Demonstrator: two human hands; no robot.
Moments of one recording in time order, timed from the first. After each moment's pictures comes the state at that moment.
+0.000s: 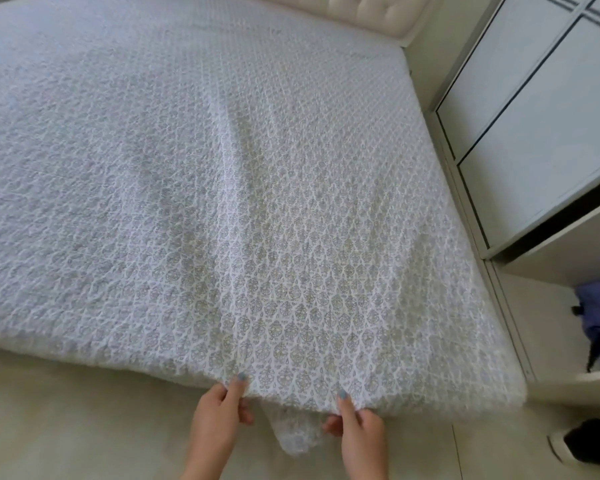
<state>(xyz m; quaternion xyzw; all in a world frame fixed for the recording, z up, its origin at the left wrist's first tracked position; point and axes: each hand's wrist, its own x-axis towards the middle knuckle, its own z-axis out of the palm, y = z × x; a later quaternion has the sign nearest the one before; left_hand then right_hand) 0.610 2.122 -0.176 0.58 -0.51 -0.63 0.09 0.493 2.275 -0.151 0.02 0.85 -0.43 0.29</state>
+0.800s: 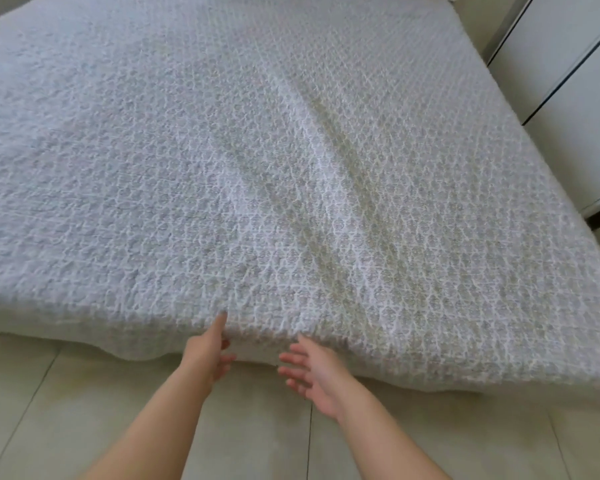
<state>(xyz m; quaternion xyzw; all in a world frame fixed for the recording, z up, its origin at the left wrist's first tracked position) 0.724 1.867 -0.180 0.65 -0.38 -0.65 0.04 0.621 2.006 -0.154 0.17 0.65 -0.49 0.55</state>
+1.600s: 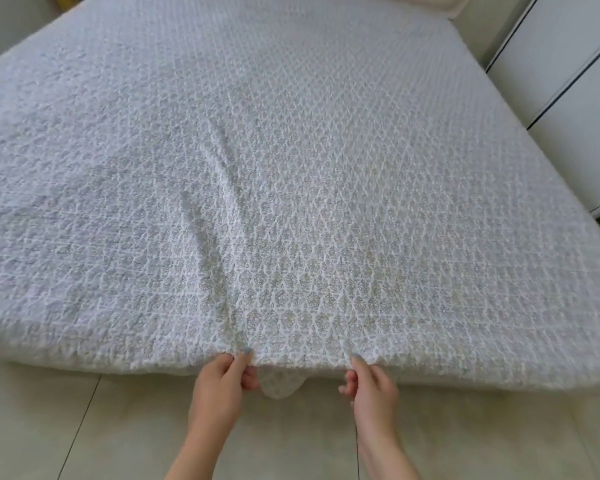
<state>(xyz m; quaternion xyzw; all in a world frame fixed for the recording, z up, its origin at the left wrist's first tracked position) 0.852 1.766 -0.169 0.56 -0.57 -0.60 0.07 0.739 1.921 -0.139 0.18 0.77 -0.56 0.26</state>
